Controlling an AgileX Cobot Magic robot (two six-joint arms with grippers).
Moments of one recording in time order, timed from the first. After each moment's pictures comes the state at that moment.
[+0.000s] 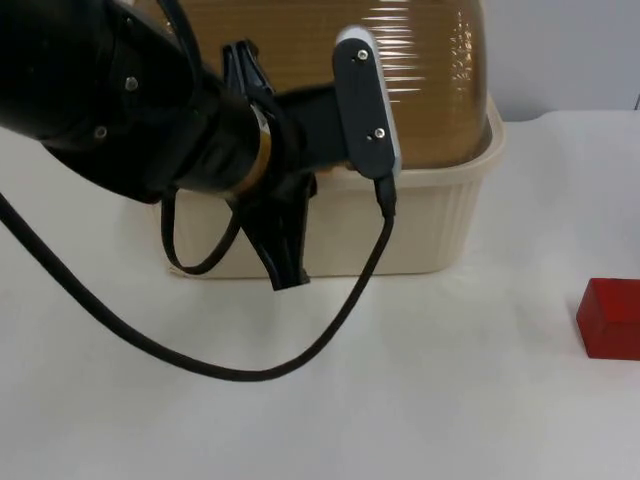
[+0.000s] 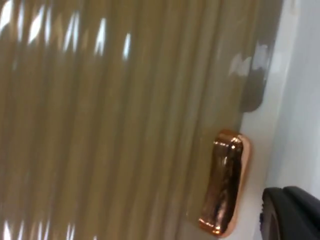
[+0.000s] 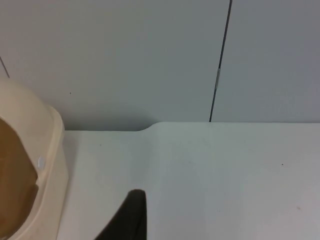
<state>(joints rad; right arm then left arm) 0.09 0.98 -0.96 -0.24 0.49 0.21 -0.69 1.81 -0.93 1.74 0.29 -0.89</state>
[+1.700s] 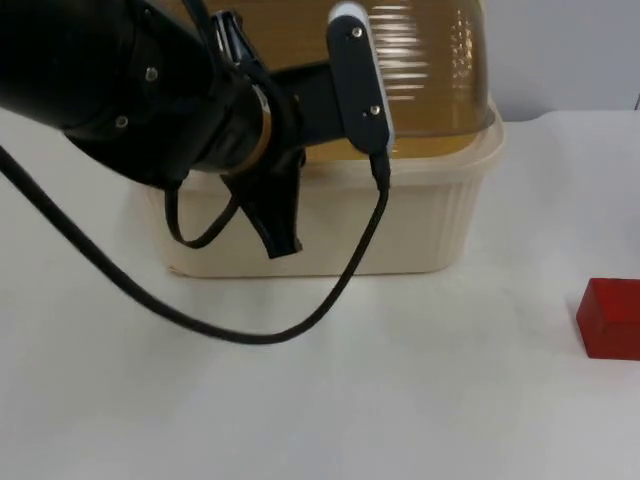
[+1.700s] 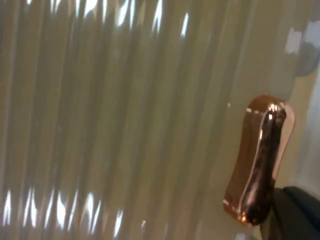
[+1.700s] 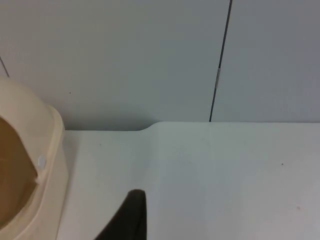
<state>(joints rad) 0.09 0.98 -0.96 -0.24 0.49 0.21 -0.70 1.83 -0.97 1.75 0.42 -0.89</state>
